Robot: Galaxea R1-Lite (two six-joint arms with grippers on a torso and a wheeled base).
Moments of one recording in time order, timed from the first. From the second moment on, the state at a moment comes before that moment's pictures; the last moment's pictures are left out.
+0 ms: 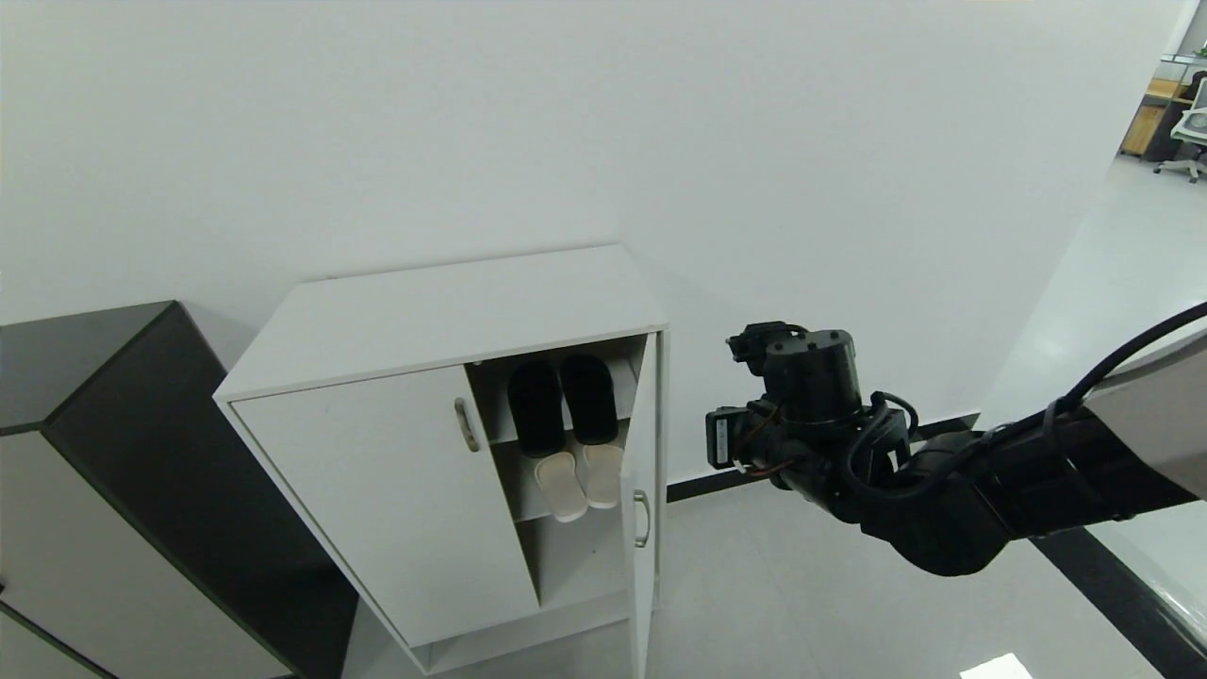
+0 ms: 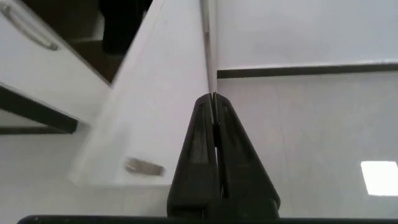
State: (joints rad) left arm 0.00 0.00 0.00 0.00 -0.04 0.01; right arm 0.70 2.01 -1.10 -0.58 -0.35 0.20
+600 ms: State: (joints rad) left arm 0.00 0.00 0.00 0.00 -0.04 0.01; right arm 0.76 2.01 -1.00 -0.72 -0.32 0.14
